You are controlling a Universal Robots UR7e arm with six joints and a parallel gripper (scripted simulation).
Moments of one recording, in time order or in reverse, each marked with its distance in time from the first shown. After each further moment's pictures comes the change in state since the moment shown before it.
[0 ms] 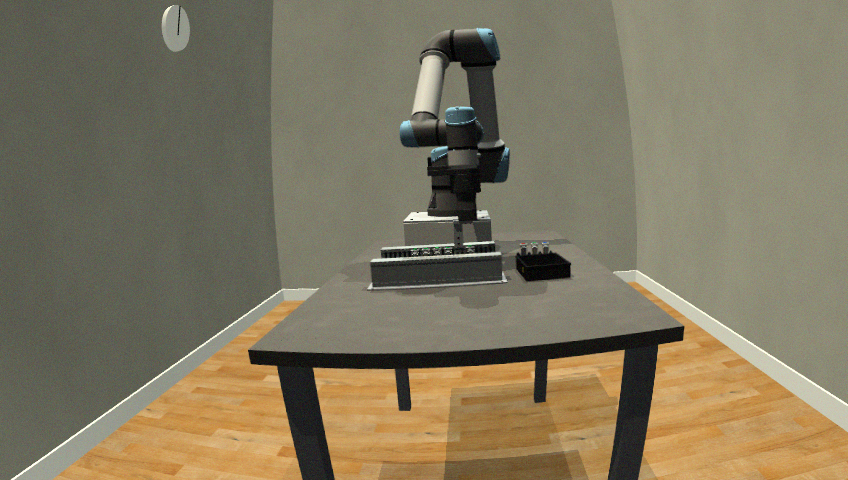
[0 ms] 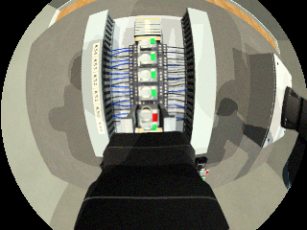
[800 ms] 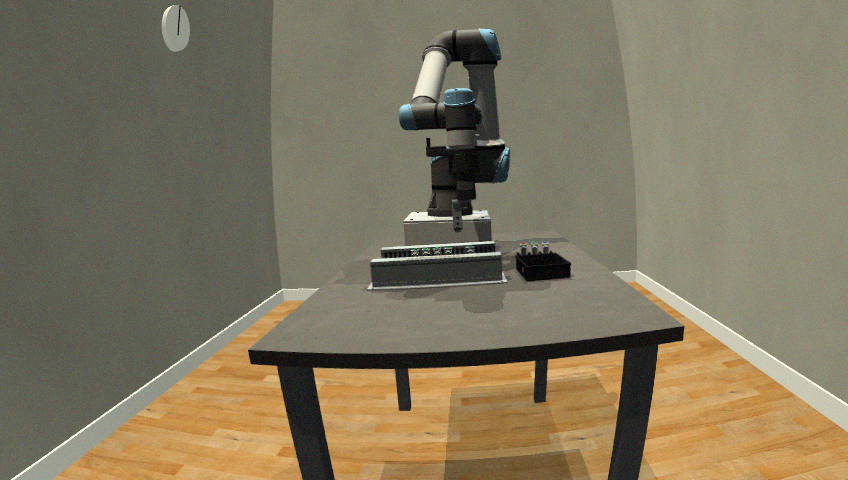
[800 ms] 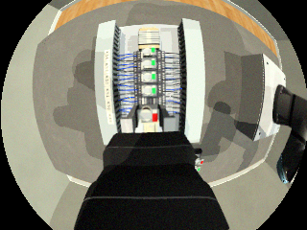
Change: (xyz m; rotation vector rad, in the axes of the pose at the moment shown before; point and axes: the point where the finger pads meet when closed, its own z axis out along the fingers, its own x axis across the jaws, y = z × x) arm -0.002 0.000 -0.049 0.002 -0.006 0.000
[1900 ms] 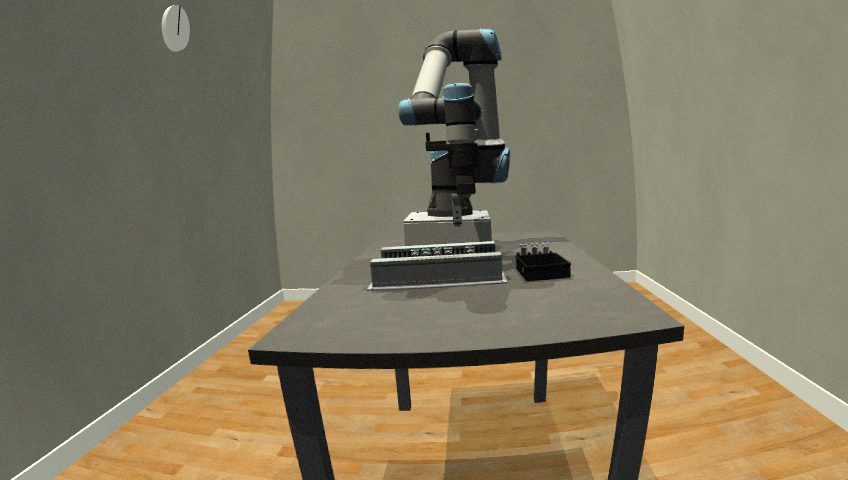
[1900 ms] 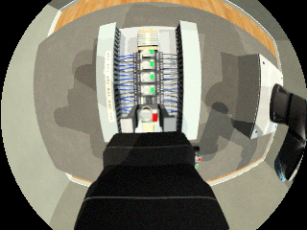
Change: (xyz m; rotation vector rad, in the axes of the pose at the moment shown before) arm 0.002 0.000 -0.014 -0.002 0.007 0.000
